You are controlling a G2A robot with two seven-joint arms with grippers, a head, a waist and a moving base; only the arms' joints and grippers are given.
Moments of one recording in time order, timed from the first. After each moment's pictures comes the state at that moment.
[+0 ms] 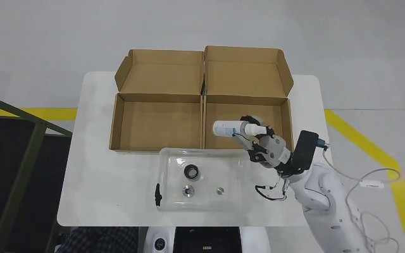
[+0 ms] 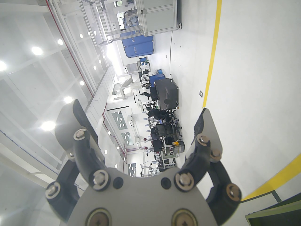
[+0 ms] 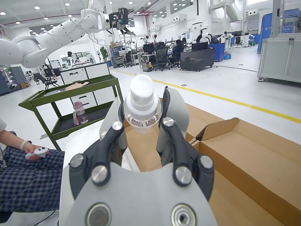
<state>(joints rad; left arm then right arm) -0.01 -0.37 -0.75 -1.25 2.03 -0.40 0.22 -1.44 -1.14 1.34 -1.98 -0.98 -0.70 -0.17</state>
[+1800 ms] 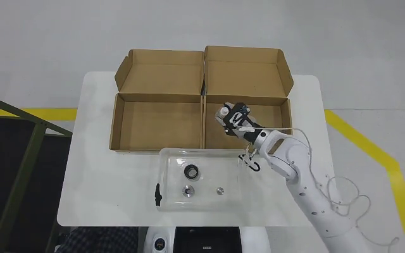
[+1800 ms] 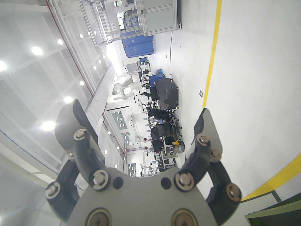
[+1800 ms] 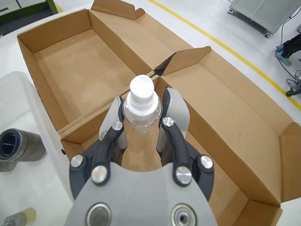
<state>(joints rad) -0.01 -0.37 -0.75 -1.25 2.03 -0.40 0.22 -1.09 -1.19 1.09 -1.71 -1.29 -0.39 0.34</state>
